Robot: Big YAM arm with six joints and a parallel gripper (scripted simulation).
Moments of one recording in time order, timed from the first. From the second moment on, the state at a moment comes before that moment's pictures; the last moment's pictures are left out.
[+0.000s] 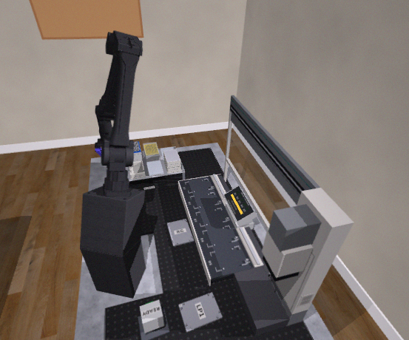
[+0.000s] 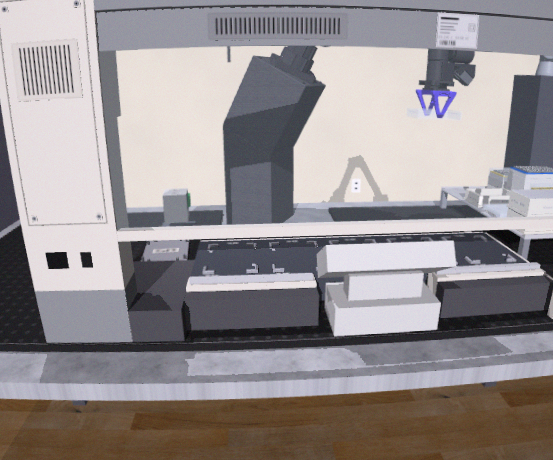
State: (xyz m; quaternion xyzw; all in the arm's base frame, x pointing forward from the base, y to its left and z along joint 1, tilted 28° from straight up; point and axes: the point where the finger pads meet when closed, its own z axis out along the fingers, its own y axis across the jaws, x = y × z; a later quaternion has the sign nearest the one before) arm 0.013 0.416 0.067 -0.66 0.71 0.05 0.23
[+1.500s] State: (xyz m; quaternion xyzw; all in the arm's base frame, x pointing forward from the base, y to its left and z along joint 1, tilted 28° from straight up) arm 0.165 0.400 0.107 -0.65 0.72 0.07 0.24
